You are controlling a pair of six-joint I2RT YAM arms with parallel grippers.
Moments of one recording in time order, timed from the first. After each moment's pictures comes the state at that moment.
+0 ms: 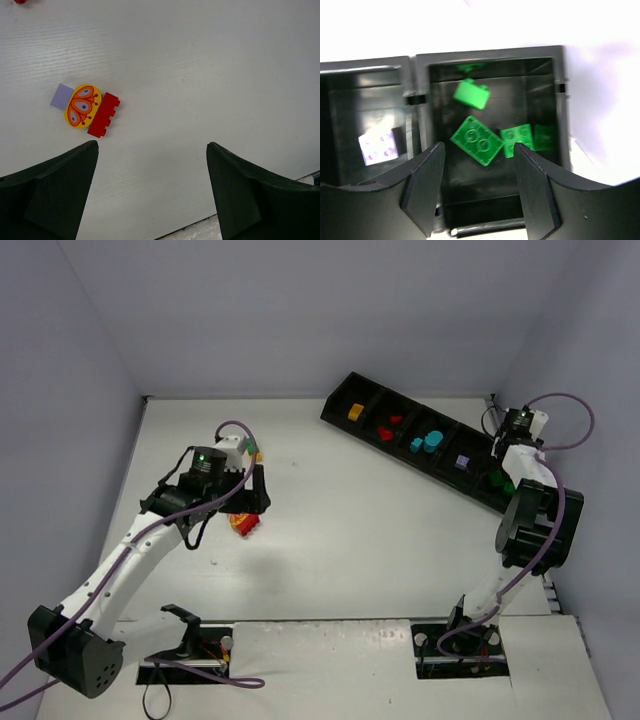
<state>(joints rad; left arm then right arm) -0.43 1.10 1.02 -0.67 0.07 -0.32 -0.31 1.80 1.25 -0.25 0.34 0.21</state>
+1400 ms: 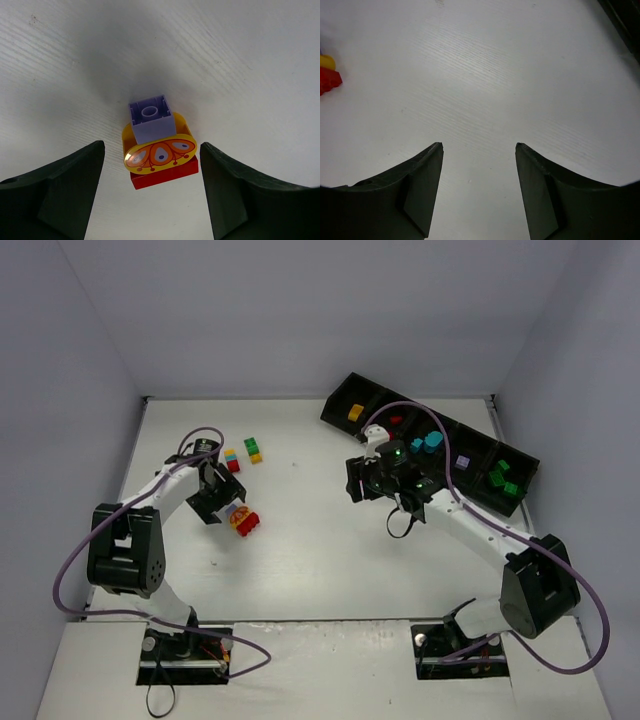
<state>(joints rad) -0.13 1.63 1.09 -0.71 0.00 -0.87 0.53 1.40 0.94 -0.20 -0.02 0.15</state>
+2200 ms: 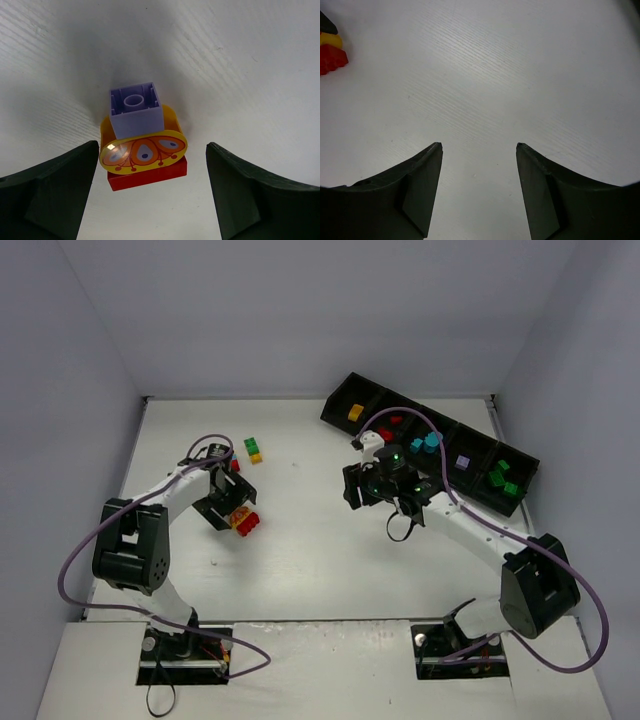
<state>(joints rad) -0.20 1.65 1.07 -0.69 -0.01 -1.03 0.55 1.40 0.91 -0.18 -0.08 0.11</state>
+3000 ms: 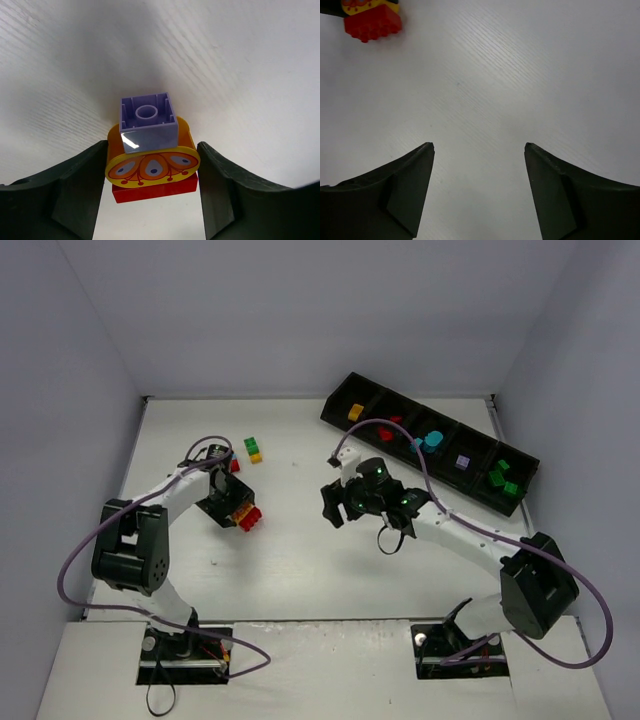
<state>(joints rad) -0.20 1.67 1.05 -0.66 0.00 -1.09 0.67 1.40 0.86 -0.14 -0.14 0.08</state>
